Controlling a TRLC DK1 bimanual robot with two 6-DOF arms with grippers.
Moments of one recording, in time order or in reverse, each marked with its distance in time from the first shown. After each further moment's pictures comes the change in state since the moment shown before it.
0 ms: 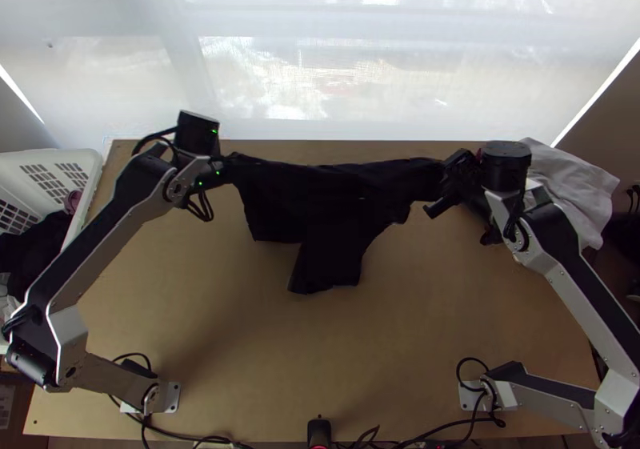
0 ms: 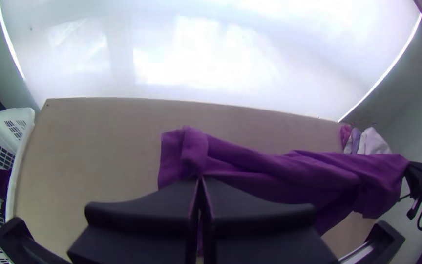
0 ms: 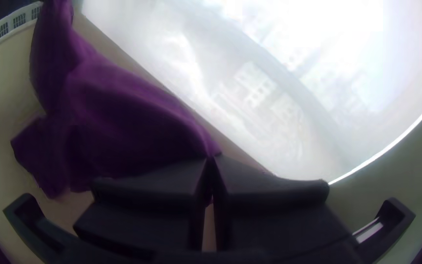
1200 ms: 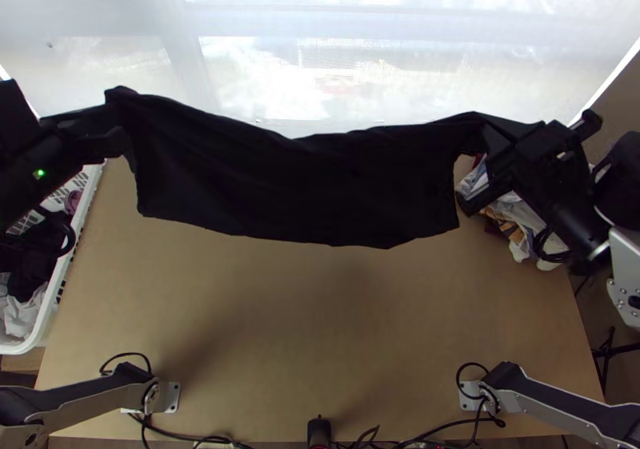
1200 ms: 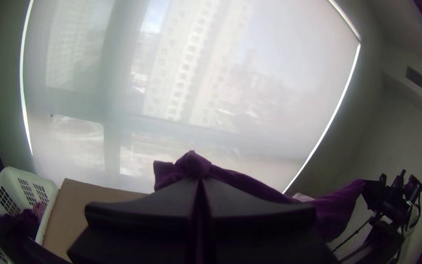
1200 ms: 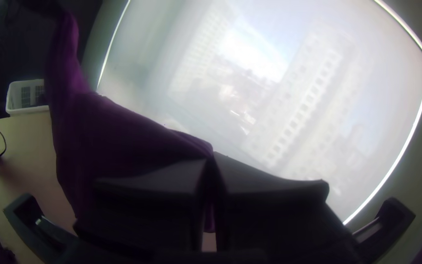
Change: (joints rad) left arm 0.037 -0.302 0.575 -0.336 0.032 0.052; right arm 0.234 -0.141 0.471 -0.171 0.007 0.037
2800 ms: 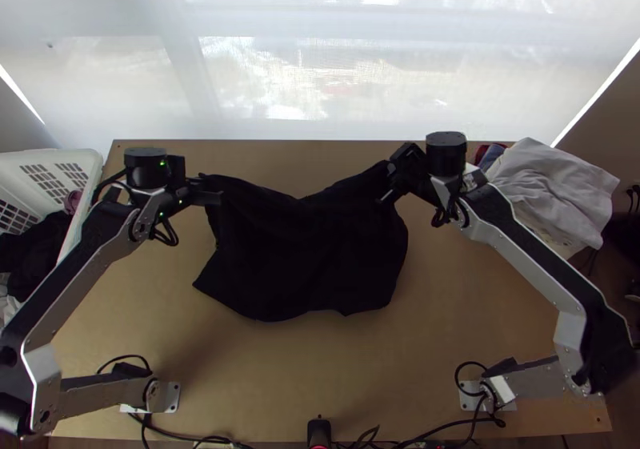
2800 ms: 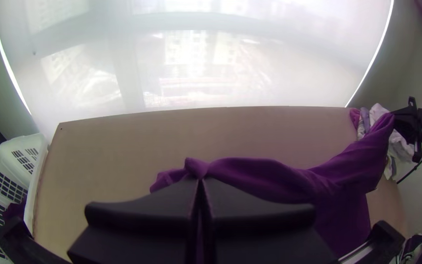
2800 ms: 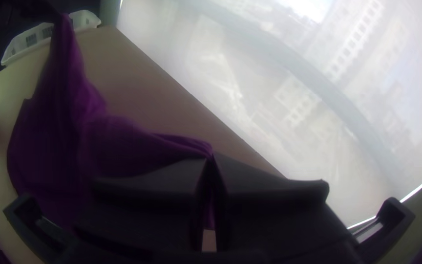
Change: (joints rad) left arm 0.148 0.069 -1.014 0.677 0.084 0.255; right arm -0.141 0.409 -0.415 0.397 -0.195 0.035
